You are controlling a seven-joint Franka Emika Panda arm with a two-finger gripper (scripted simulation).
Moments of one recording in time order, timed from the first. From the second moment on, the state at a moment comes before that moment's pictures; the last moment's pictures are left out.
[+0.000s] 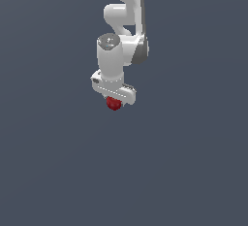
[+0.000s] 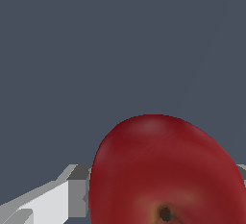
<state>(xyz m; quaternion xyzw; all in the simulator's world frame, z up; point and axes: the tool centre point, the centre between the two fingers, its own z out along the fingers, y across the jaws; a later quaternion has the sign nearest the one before) -0.075 -0.045 0.142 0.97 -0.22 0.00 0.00</state>
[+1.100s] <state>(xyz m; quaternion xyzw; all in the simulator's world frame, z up) -0.049 0.031 0.299 0.97 -0.22 0.00 0.00</state>
